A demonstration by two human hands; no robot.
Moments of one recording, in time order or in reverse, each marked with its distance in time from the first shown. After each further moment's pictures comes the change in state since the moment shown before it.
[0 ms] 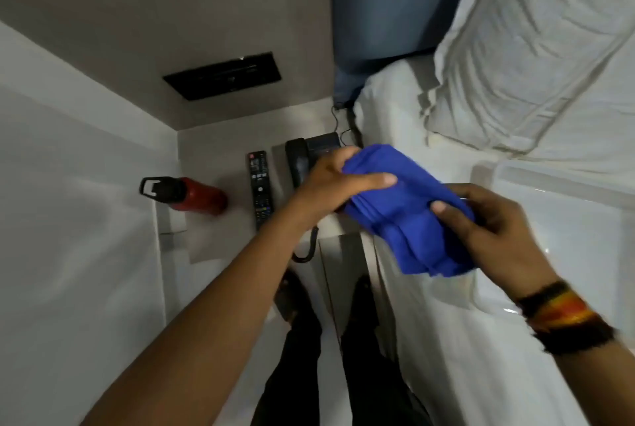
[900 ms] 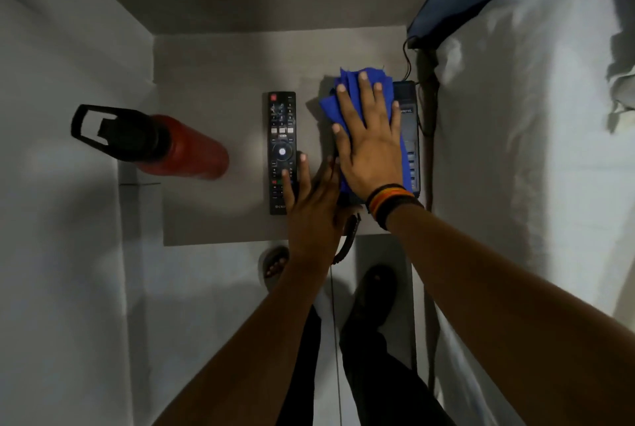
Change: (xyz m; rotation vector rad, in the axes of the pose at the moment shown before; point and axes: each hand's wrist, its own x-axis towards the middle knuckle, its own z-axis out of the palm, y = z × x) left_hand 0.071 -0.300 -0.087 1.073 0.515 0.263; right_hand 0.215 0.152 0.284 -0.982 -0.030 -0.452
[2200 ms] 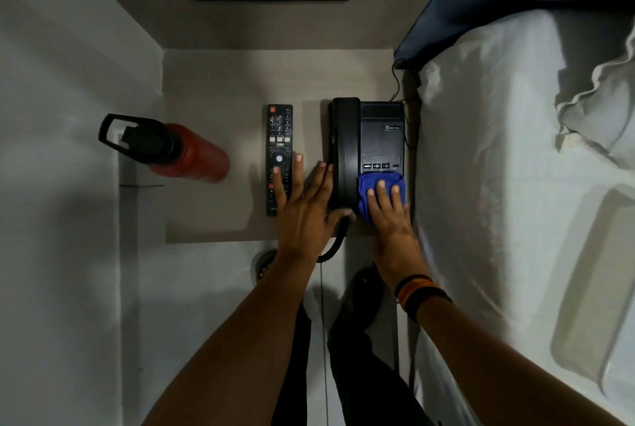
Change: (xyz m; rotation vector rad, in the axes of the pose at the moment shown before) left_hand 0.007 0.002 -0.026 0.218 -0.147 0.001; right_hand -0.138 0.039 -0.022 0.122 -0.267 0.155
